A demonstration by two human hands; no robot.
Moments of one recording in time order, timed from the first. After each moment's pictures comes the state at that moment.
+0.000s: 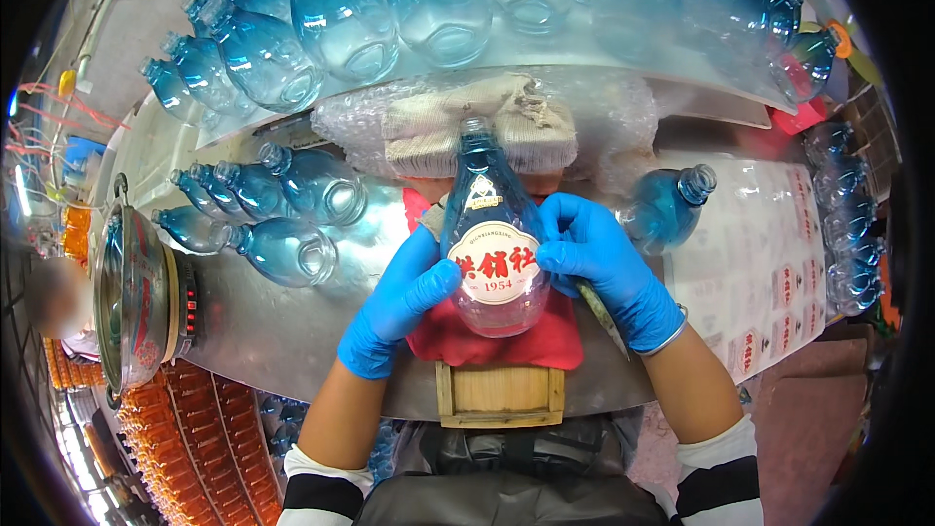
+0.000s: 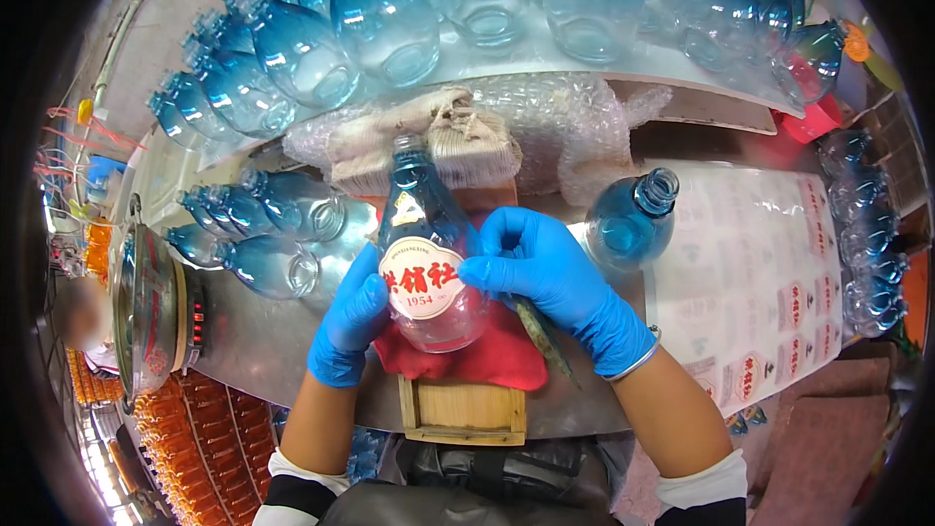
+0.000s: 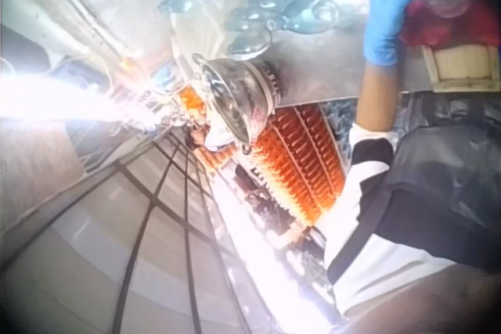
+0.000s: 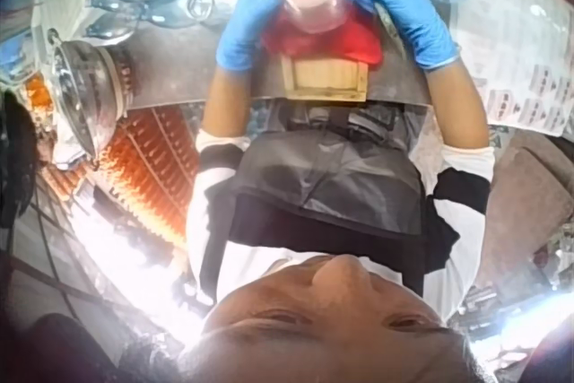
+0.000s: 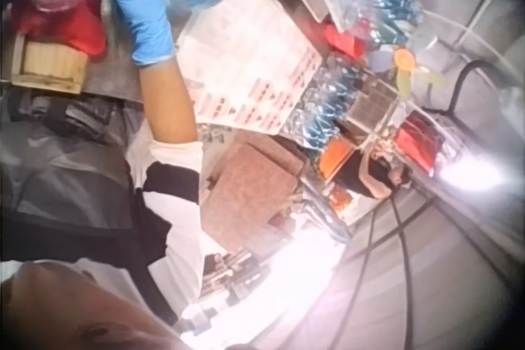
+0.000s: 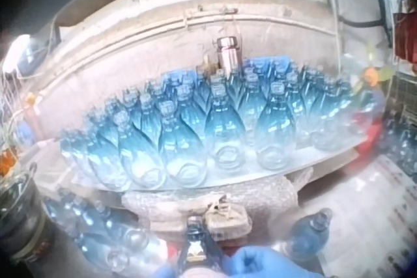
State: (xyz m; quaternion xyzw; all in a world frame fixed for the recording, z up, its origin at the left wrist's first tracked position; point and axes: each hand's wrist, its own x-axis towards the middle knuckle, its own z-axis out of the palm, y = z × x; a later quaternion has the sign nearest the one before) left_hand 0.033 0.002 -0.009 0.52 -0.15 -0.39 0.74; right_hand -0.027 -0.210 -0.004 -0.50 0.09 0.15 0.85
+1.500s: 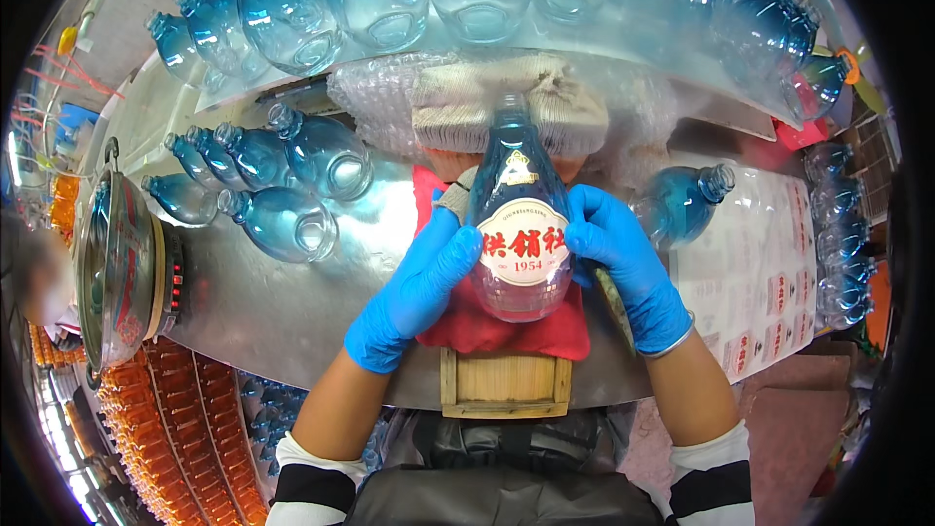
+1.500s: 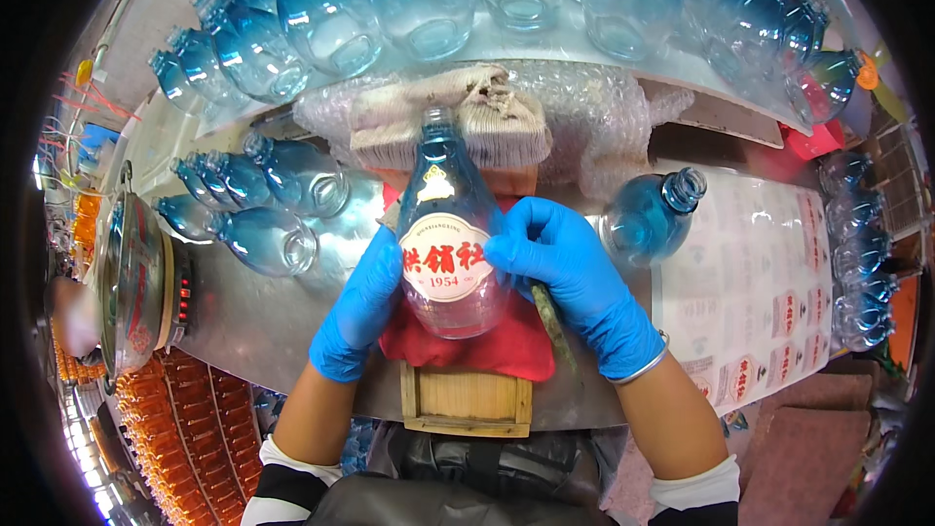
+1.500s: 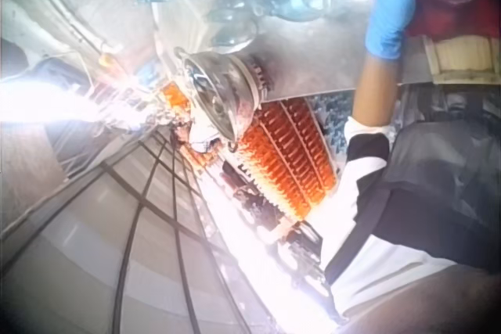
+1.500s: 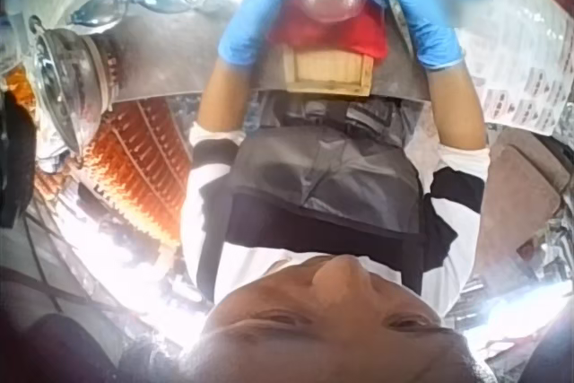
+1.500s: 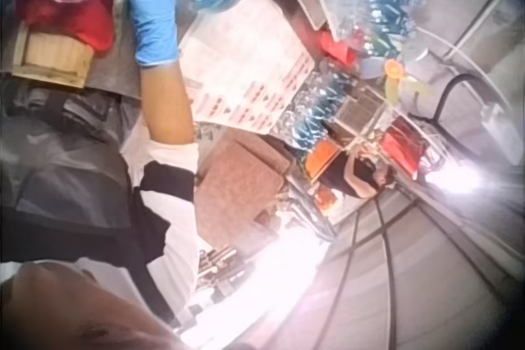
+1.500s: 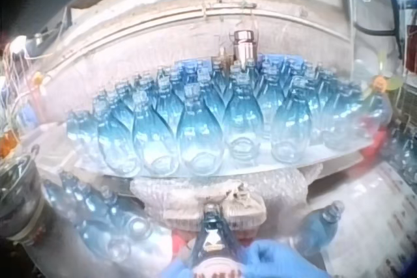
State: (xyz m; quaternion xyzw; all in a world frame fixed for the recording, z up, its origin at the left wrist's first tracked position) left_hand 0.026 -0.001 -0.022 0.55 -0.20 -0.33 0.74; right_hand -0.032 -0.202 -0.001 -0.53 0.13 0.12 0.83
